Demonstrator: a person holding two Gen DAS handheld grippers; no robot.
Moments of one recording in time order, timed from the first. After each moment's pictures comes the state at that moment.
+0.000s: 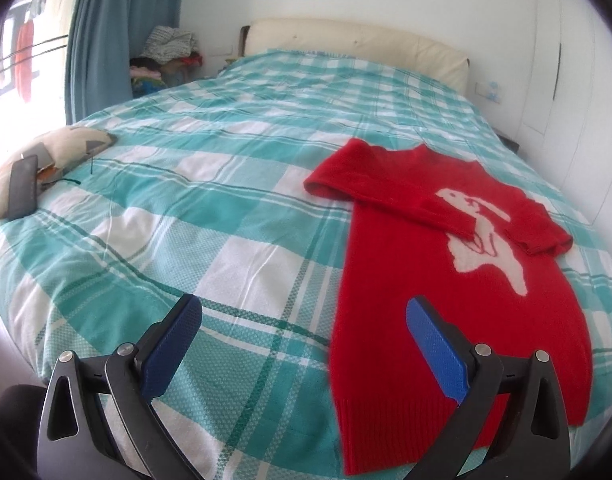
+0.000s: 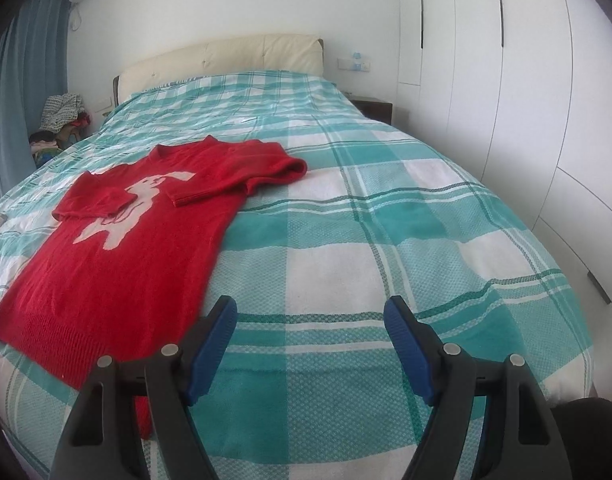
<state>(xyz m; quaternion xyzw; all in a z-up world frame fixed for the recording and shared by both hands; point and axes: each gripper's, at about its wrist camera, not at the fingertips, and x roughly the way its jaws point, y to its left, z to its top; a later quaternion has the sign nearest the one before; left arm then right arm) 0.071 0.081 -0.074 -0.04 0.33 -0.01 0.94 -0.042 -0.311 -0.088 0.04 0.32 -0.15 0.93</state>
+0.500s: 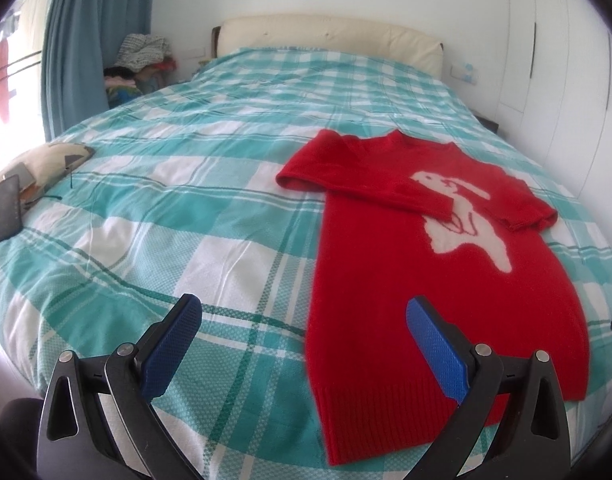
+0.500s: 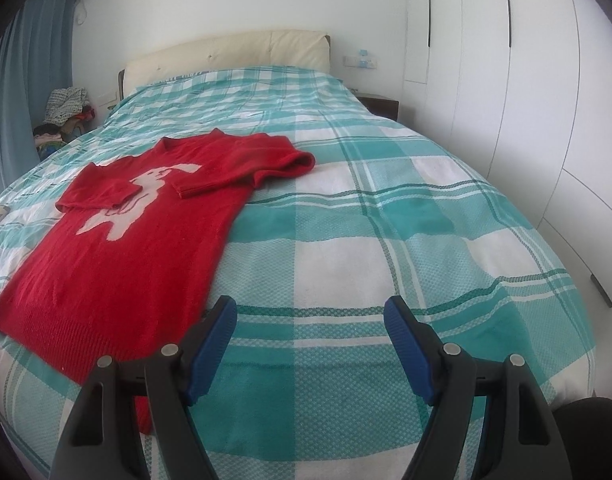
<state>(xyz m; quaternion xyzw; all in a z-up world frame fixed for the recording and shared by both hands) 0.070 0.073 -0.072 -0.02 0.34 -0.04 0.94 -0.043 -0.311 -0.089 0.05 0.32 -0.15 0.93</state>
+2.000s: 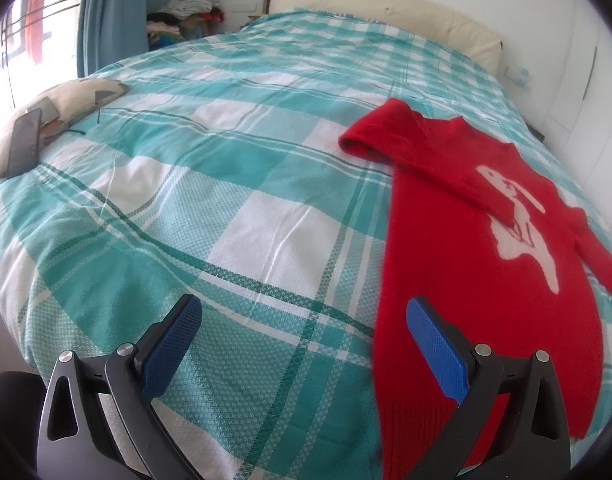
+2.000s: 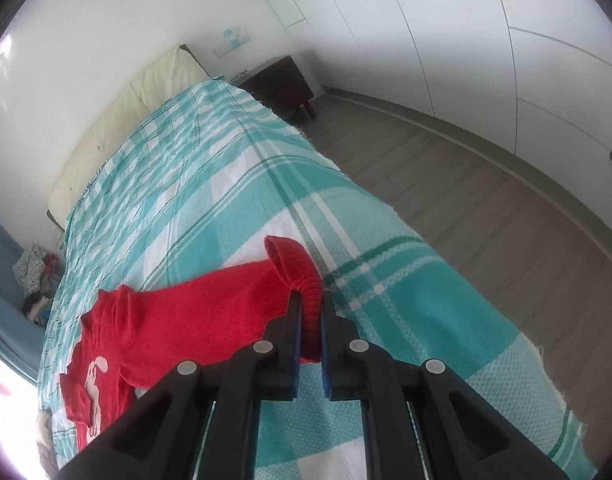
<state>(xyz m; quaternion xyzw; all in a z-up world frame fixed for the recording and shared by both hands) 0.098 0.105 -0.100 -0.07 0.40 0.03 0.91 0.061 -0.613 -0.087 0.36 0.33 -0.20 0.85</state>
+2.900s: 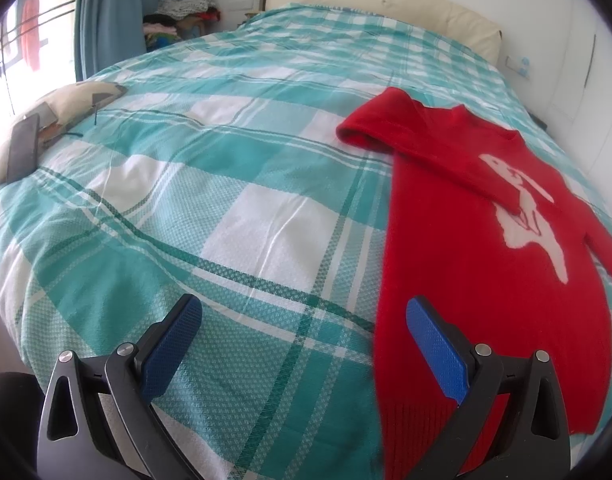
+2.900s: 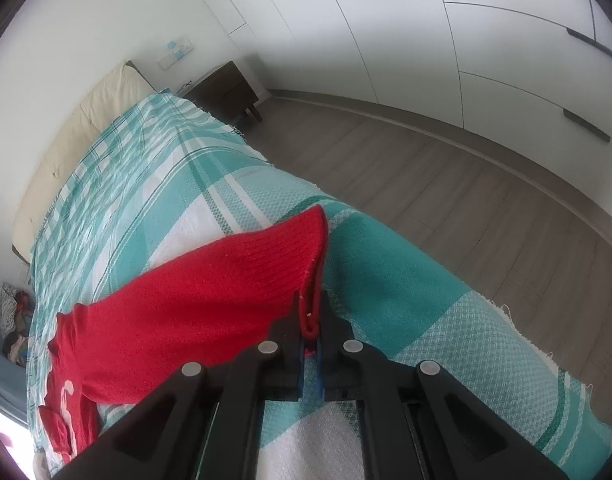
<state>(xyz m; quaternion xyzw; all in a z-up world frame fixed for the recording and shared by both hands) 0.101 0.098 -0.107 -0.05 0.41 0.03 0.91 0.038 -0.621 -0.106 0.35 0.33 -0.29 0.83</state>
